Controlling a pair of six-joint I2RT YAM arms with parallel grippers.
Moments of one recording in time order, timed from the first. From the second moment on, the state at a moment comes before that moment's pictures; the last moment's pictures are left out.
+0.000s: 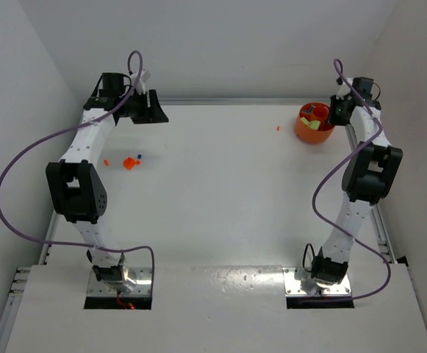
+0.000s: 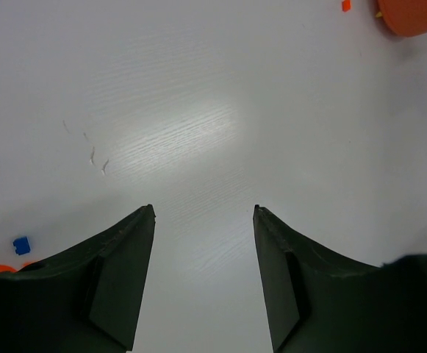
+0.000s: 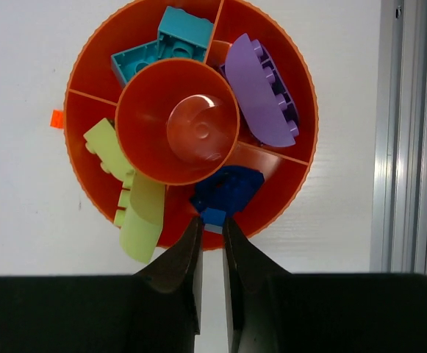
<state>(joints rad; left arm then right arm) -0.01 1.84 1.72 -0.61 0.58 -0.10 -0.29 2.15 1.85 -0.54 -0.21 -0.14</state>
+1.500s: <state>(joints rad) -0.03 2.10 1.73 -0.76 -0.07 0.06 -0.24 1.87 1.68 -0.55 -0.40 -0.14</state>
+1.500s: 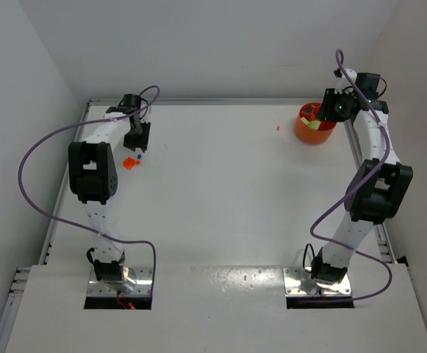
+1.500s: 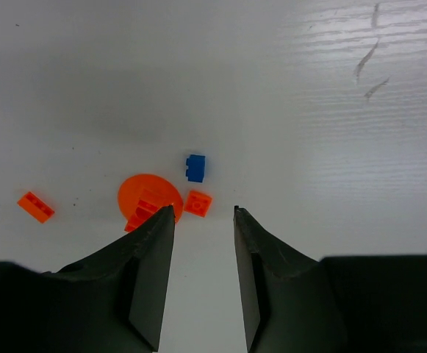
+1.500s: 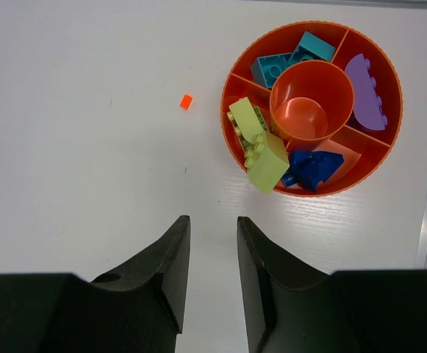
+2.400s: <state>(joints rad) -0.02 2.19 1.68 -0.69 -0.09 0.10 -0.24 1.87 1.68 -0.55 -0.40 -0.14</state>
